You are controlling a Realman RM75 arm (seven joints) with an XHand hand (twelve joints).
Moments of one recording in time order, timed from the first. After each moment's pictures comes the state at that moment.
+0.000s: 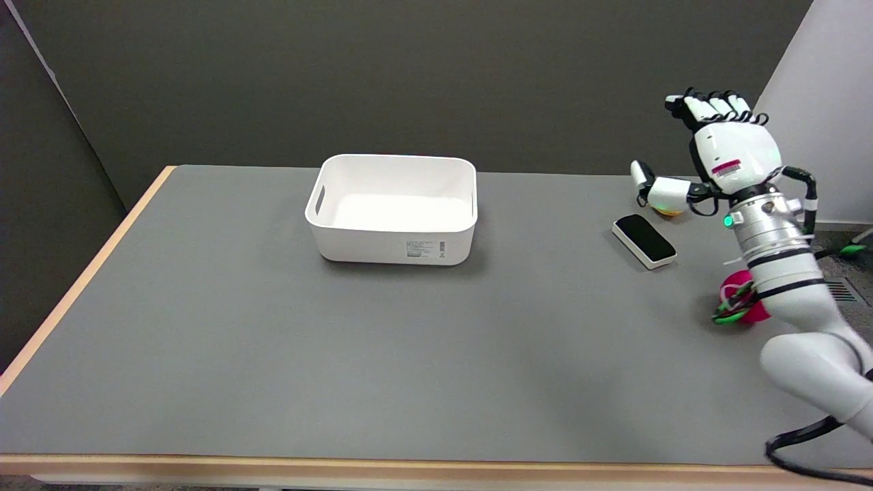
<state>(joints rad) -0.22 -0.85 -1.46 1.49 0.94 0.64 -0.15</state>
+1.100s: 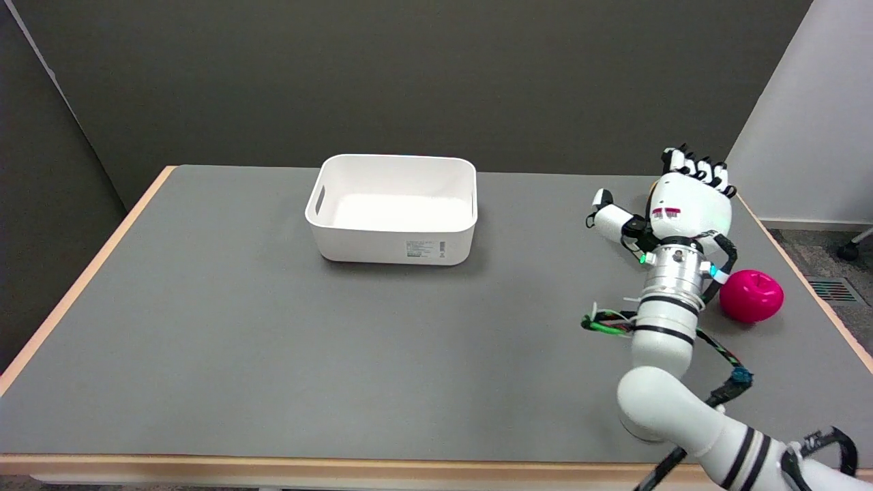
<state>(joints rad) 0.03 -1.09 -2.08 1.62 1.65 1.34 -1.06</state>
